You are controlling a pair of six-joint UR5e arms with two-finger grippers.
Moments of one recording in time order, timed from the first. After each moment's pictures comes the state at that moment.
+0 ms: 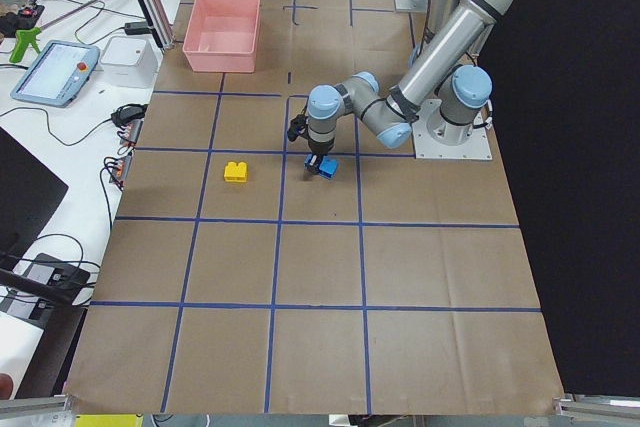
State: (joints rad) left arm -0.94 -1.79 -2.22 -0.69 1.56 1.06; right arm 1.45 -1.29 1.57 -2.04 -1.35 -0.37
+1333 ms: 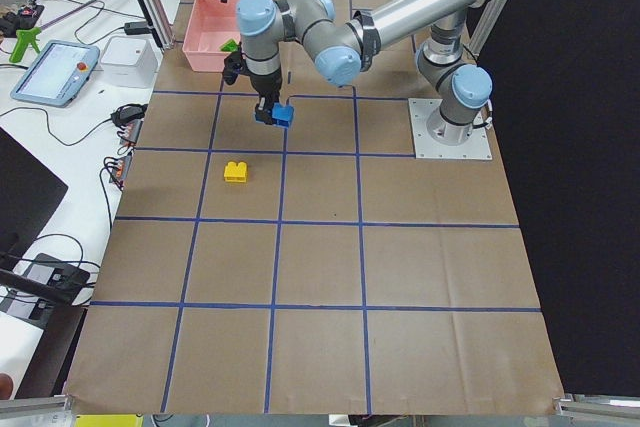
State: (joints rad) left arm -1.19 -1.85 -1.41 -1.46 1.55 0.53; right arm 1.72 -0.88 1.13 -2.19 -1.09 -0.14
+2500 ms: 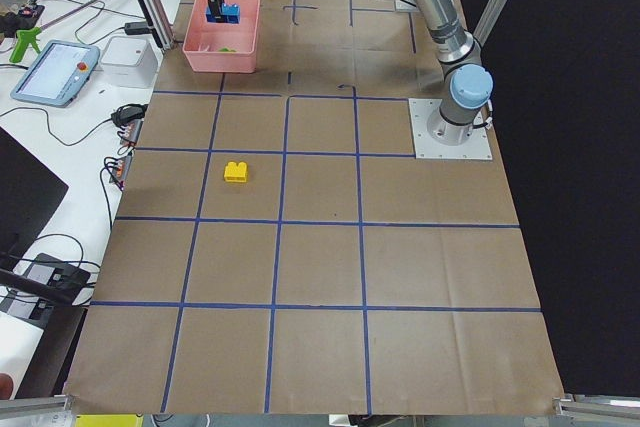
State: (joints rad) left arm -1.73 -2.30 -0.78 -1.58 1.52 -0.24; right arm 1.34 -1.18 1.61 -2.16 -1.56 -0.39
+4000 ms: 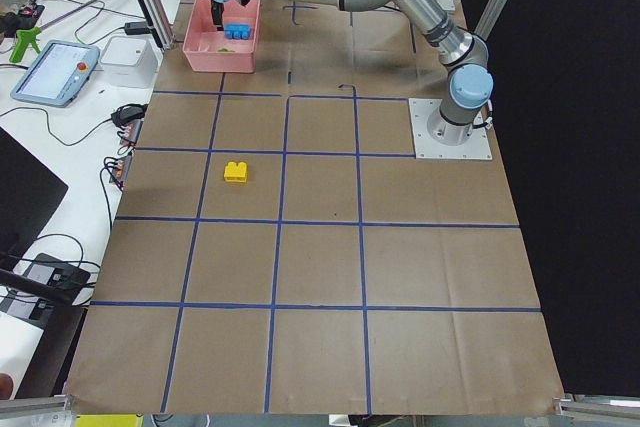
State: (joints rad) left arm -1.78 -2.39 -0.77 -1.46 1.52 -0.31; right arm 1.33 -1.04 1.76 -2.39 -1.56 -0.32
